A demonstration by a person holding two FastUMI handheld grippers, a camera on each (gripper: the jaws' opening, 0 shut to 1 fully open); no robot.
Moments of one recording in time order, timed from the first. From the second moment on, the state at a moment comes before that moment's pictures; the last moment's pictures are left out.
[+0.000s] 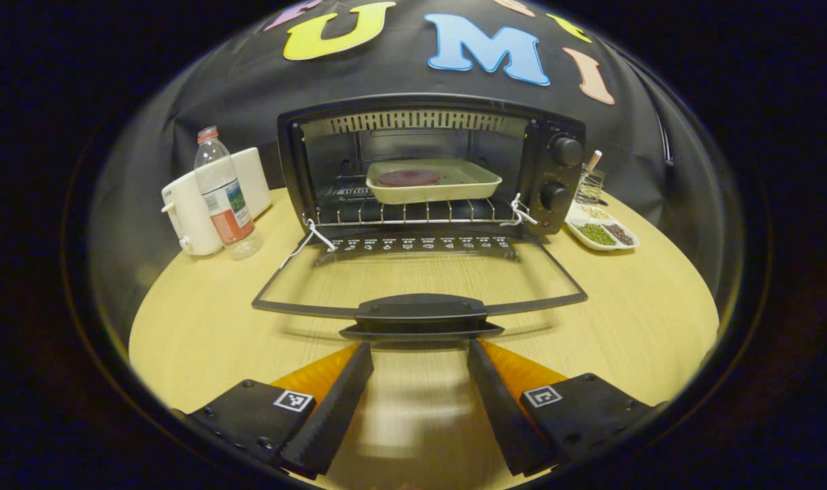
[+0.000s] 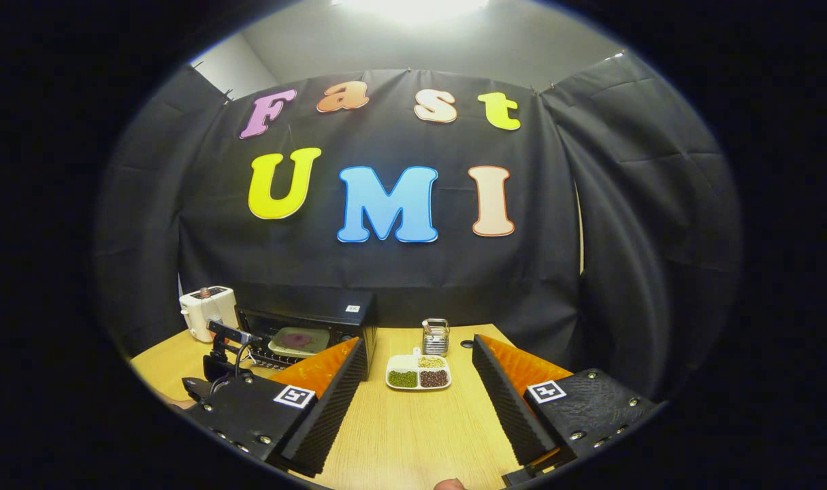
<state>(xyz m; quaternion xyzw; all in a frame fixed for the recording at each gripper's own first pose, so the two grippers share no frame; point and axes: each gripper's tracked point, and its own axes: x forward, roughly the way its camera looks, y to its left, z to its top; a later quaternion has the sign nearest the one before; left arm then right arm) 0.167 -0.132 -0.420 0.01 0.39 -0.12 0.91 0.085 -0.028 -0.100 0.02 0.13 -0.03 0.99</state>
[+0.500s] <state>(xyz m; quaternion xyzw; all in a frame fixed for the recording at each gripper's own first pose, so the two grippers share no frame) 0.207 -0.132 -0.337 -0.01 0.30 -0.13 0.94 0.096 -0.005 -0.109 0.02 0.13 0.00 0.99</state>
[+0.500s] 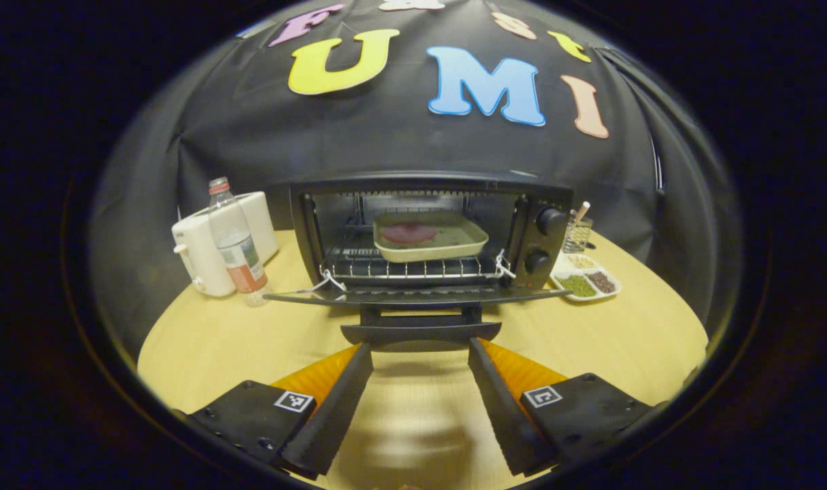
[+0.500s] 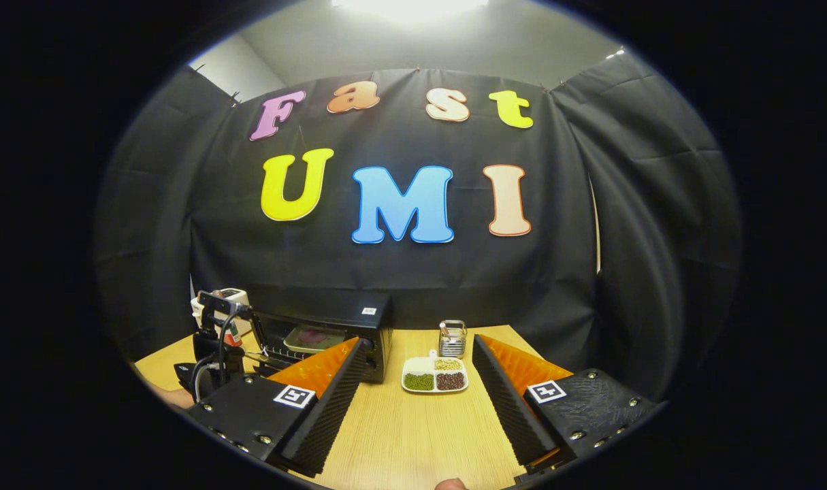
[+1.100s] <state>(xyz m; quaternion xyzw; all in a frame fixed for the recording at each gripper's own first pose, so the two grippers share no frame) 0.265 -0.135 -0.199 -0.04 0.15 -0.13 0.98 0.096 -0.008 -0.097 0.03 0.11 0.00 0.99</state>
